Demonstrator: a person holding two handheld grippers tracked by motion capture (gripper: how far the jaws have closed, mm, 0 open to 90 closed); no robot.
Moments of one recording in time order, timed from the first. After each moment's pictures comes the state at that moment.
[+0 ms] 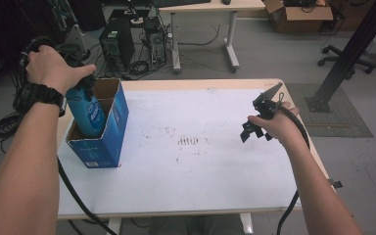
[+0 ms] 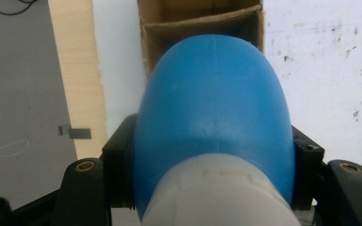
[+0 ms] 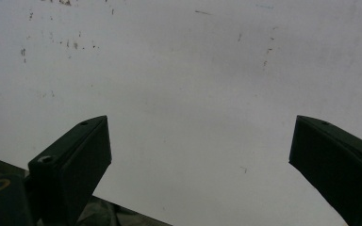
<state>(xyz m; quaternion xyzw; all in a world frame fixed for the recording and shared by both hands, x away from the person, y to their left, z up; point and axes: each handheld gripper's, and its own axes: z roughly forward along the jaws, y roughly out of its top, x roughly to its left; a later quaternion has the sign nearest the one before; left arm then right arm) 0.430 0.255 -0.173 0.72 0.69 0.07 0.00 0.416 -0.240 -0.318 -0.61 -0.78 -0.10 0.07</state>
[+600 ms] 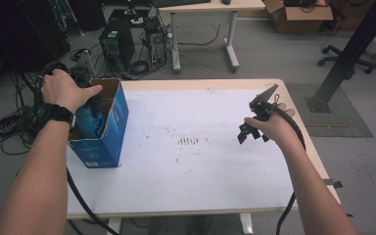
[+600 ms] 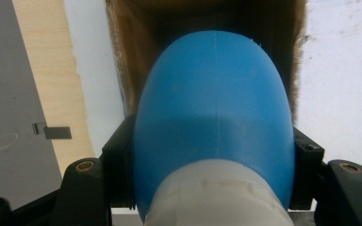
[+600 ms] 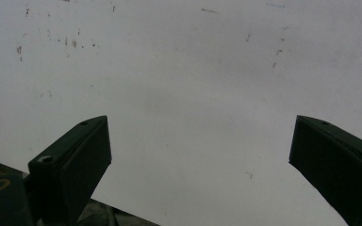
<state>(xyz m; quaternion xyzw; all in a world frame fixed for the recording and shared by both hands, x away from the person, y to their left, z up) 0.435 0.259 -0.236 0.72 0.69 0.04 -0.02 0.418 -0.233 -0.325 -0.61 -0.78 -0.10 0.07</state>
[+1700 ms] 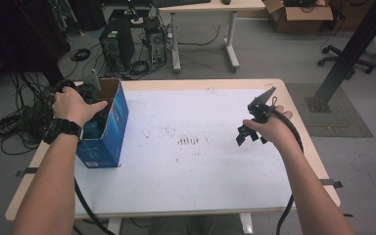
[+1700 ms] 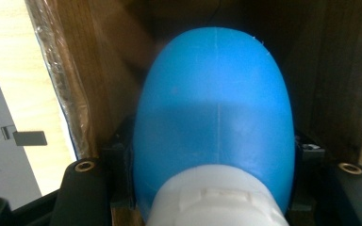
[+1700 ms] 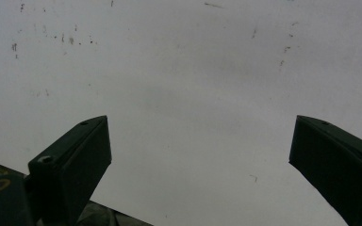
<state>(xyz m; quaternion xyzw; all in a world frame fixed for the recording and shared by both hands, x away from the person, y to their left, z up) 0.434 0.263 -0.281 0.73 0.69 0.02 -0.02 0.417 -0.231 -0.333 -0.61 -0.78 -0.09 0.08</state>
